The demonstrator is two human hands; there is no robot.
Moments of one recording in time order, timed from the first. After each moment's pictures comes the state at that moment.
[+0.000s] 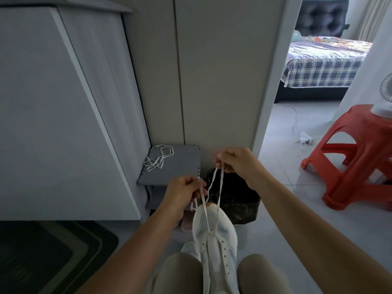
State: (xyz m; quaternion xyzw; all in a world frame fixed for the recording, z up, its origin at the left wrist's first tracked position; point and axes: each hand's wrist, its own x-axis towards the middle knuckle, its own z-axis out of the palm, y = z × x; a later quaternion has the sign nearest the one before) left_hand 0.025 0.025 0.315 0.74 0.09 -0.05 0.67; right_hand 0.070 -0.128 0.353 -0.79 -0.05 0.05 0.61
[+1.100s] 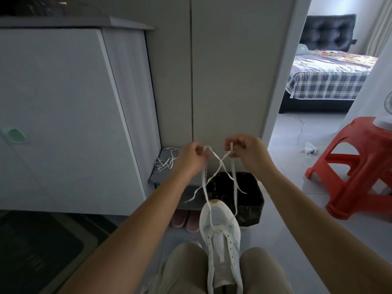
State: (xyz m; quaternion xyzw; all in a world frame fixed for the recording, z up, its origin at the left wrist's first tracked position) left_hand 0.026 0.029 0.386 0.87 0.04 0.06 0.48; right_hand 0.044 -0.122 0.390 -0.84 -0.10 -0.12 0.52
